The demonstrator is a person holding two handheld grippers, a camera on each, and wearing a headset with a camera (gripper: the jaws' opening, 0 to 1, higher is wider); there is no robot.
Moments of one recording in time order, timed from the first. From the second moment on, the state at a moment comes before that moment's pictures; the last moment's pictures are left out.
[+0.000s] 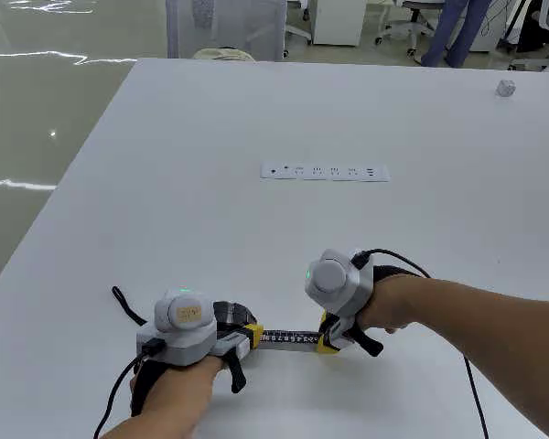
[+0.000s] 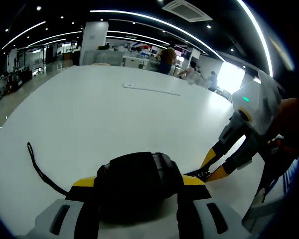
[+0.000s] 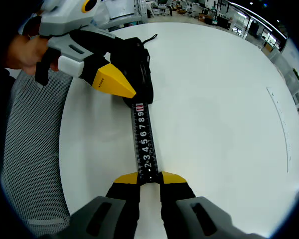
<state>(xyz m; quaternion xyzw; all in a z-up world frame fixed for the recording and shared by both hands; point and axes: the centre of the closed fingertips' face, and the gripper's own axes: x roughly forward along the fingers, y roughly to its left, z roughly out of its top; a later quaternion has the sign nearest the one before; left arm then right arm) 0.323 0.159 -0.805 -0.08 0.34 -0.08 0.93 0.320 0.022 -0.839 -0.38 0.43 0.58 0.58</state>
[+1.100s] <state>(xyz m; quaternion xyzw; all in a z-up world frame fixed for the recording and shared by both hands) 0.322 0.159 -0.806 -0.08 0.34 -0.08 0.93 0.318 0.040 -0.836 -0.38 0.41 0.59 0.58</state>
